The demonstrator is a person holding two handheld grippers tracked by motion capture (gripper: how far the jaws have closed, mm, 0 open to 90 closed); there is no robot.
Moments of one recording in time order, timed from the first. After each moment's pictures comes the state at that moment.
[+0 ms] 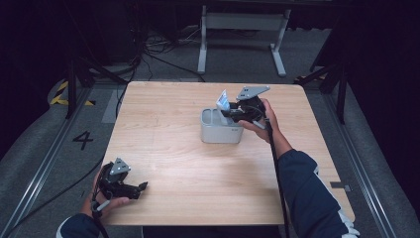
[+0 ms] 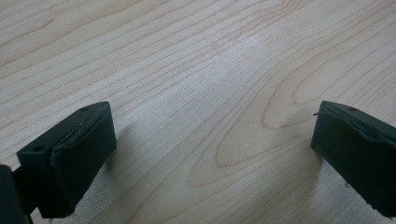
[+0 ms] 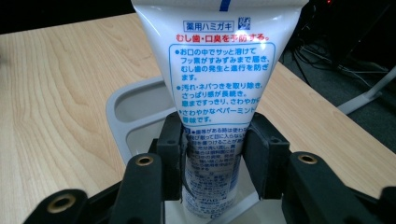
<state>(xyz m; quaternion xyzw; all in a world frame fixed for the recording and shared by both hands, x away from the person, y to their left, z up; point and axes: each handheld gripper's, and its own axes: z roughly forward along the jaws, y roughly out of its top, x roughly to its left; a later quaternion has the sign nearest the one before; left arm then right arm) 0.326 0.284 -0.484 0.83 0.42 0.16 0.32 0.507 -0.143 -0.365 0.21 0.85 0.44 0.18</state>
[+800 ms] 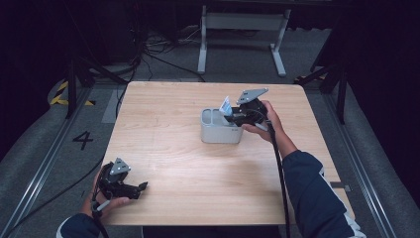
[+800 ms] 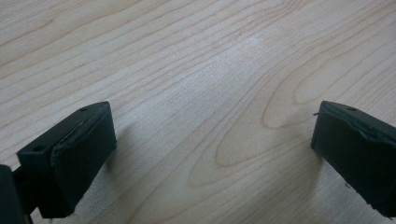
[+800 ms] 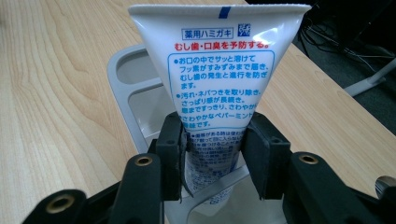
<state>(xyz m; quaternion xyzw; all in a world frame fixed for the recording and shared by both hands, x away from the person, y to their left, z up) 0.326 0.284 -0.484 0.83 0.42 0.16 0.32 0.503 -0.148 -0.368 0.20 0.88 0.40 0.17</state>
